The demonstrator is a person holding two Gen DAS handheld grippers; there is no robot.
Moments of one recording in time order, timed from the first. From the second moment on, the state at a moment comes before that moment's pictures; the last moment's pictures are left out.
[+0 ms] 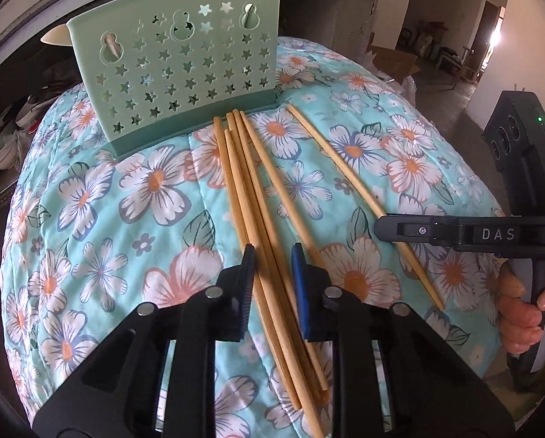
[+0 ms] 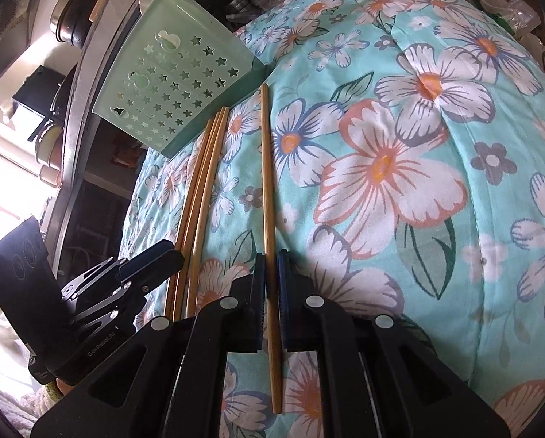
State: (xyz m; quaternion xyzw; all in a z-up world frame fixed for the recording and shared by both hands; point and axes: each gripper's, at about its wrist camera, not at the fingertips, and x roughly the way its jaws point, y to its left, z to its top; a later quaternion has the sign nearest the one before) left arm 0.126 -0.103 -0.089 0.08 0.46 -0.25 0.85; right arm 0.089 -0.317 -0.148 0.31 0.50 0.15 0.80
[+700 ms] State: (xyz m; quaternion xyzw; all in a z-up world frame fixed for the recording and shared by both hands) left arm 0.127 -0.073 -0.067 -0.02 0.46 -0.26 0.85; right arm 0.088 -0.321 -0.149 0.31 0.50 0.15 0.79
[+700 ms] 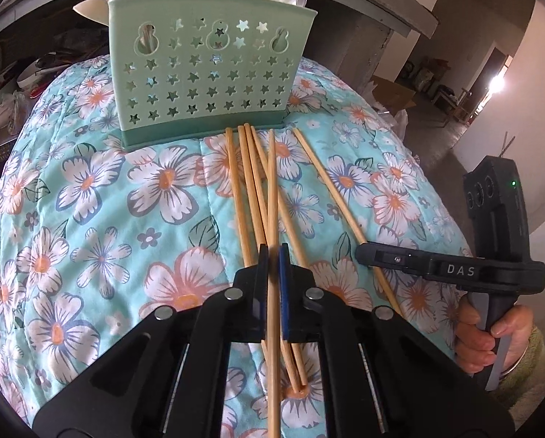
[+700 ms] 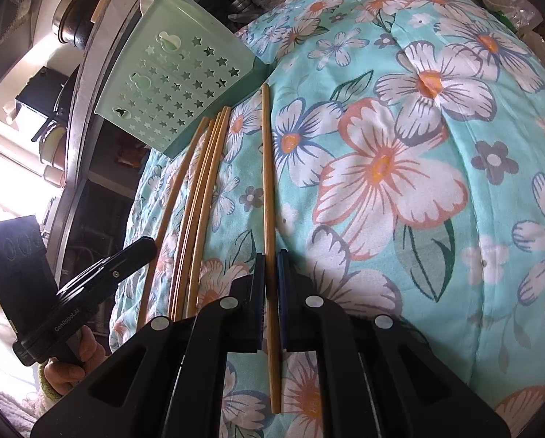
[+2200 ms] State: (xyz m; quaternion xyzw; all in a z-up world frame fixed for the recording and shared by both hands) left arm 0.140 0.028 -0.112 -0.16 0.50 -0.17 0.83; right arm 0.103 -0.261 -0.128 0.25 0.54 0.12 0.79
